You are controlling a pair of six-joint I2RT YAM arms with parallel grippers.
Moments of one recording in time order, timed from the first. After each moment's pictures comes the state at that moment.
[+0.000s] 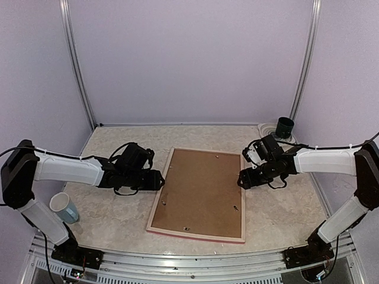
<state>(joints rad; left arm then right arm) -0.75 1.57 0.84 -0.09 -0.09 -0.60 0.57 1.52 0.89 -0.36 -0.03 0.24</state>
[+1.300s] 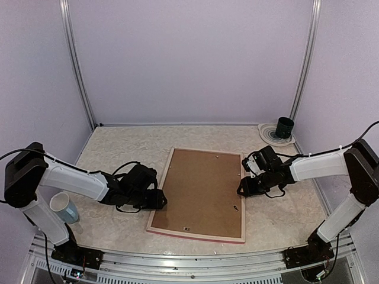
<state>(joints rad) -0.90 1.60 0.69 -0.02 -0.11 -0.76 0.57 1.56 0.74 -0.18 -0.14 0.36</state>
